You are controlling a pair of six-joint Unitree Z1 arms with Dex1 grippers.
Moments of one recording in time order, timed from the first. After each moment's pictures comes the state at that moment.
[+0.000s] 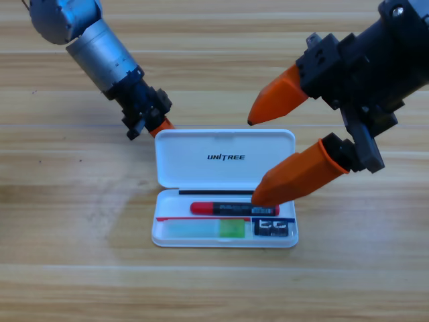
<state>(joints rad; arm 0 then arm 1) -0.35 2.42 -1.97 1.15 -0.67 1.10 0.92 1.62 -1.46 0.72 0.47 -0.46</state>
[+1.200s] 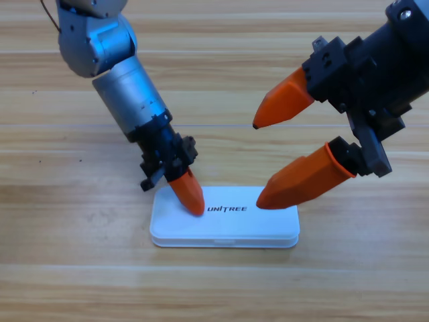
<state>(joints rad) -0.52 2.33 -1.73 1.07 -0.65 1.09 0.92 1.61 -1.44 0.72 0.47 -0.44</state>
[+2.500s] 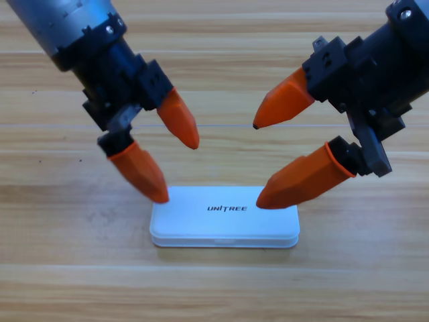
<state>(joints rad) -0.68 1.87 -1.72 1.23 -0.55 1.03 0.92 1.61 -1.44 0.72 0.47 -0.44</state>
